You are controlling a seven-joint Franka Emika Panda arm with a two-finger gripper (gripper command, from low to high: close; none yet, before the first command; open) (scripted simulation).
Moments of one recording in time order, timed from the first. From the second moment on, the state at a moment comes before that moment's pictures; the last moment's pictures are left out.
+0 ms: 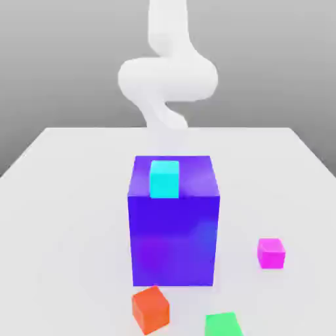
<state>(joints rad) 0.07 -0.71 0.00 -2.35 0.00 2.35 0.70</state>
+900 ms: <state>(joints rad) 0.58 0.28 0.04 -2.74 -0.09 3.02 -0.06</state>
